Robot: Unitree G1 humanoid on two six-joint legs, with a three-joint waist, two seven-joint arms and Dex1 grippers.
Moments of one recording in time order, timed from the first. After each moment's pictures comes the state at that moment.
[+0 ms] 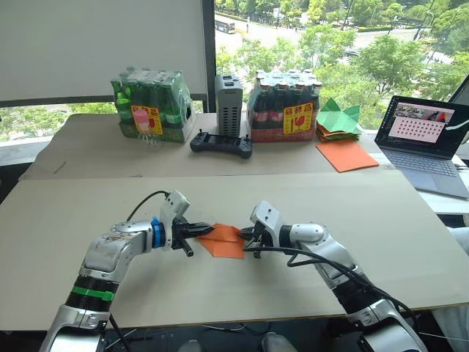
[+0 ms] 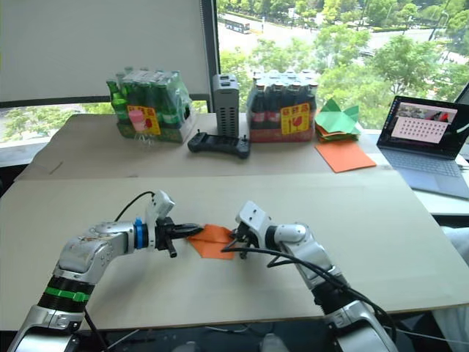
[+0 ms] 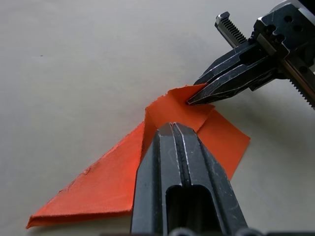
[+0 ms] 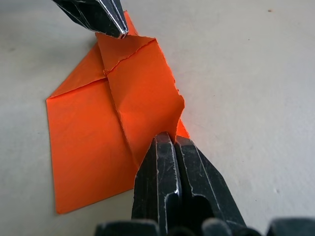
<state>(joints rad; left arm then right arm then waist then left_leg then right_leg) -0.45 0.57 -0.08 0.03 -0.43 0.72 -0.94 -0.53 -0.35 0.34 0.10 0.04 0.42 0.82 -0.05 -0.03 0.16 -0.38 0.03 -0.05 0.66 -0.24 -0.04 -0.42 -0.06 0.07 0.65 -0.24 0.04</state>
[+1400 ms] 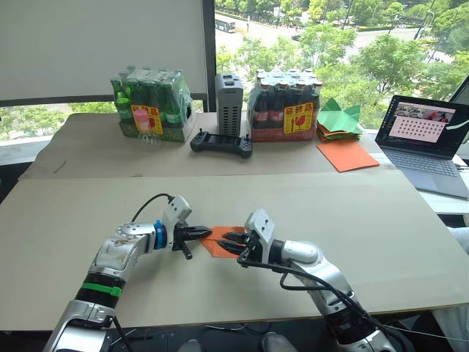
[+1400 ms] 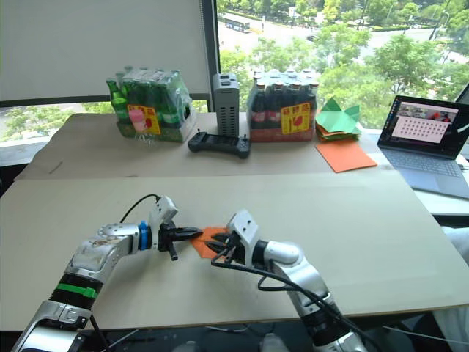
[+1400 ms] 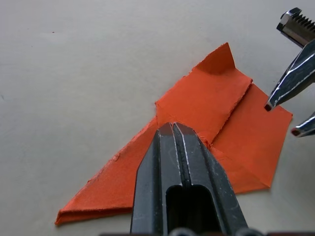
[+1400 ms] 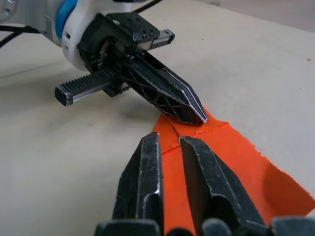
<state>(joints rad) -0.48 0.54 -0.12 0.20 -0.31 0.55 -0.99 -0.34 -0.20 0.33 -0.07 0.15 0.40 0.70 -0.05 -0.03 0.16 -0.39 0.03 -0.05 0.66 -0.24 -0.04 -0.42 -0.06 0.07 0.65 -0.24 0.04</state>
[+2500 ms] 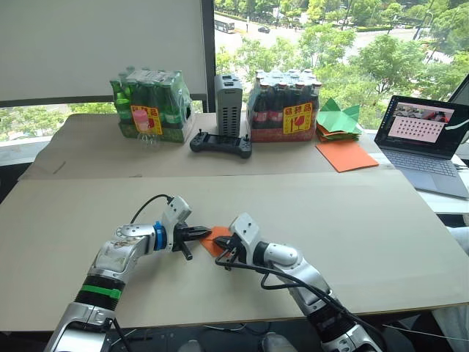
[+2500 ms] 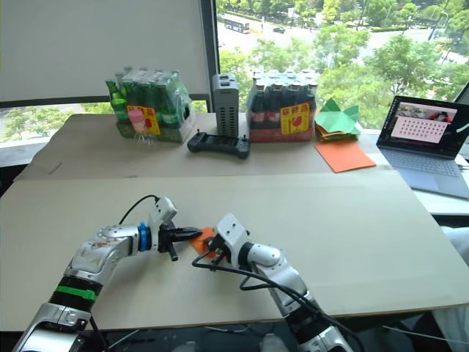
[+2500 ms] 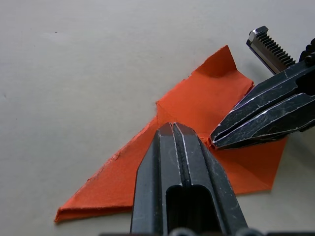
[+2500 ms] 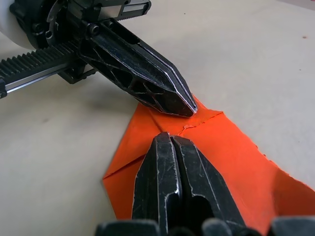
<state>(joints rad) -0.46 0.54 -0.11 0.18 -0.32 0.55 -0.96 -0.38 -0.12 0.38 0.03 0.03 0.41 0.57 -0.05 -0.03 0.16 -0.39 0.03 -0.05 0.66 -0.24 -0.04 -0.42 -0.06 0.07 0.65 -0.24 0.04</state>
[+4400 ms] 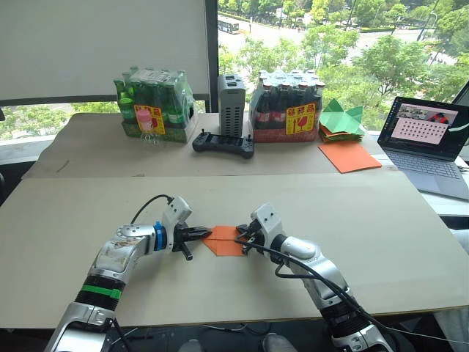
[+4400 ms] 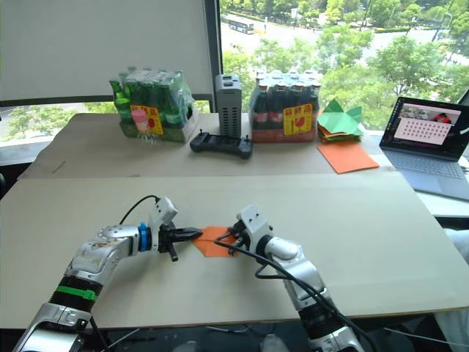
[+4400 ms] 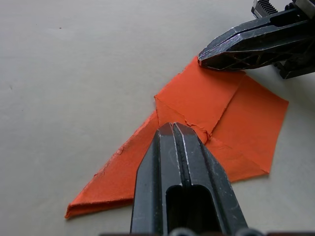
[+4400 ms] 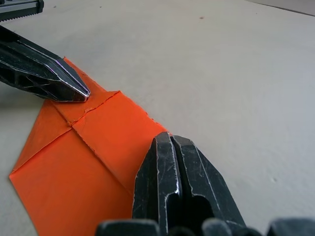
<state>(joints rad) -0.46 0.54 -0.11 0.18 -0.32 0.55 -0.97 -0.37 -0.20 0.26 -0.03 0.09 0.51 0.47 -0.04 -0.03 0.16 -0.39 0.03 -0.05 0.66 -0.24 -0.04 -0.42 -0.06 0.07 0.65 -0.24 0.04</state>
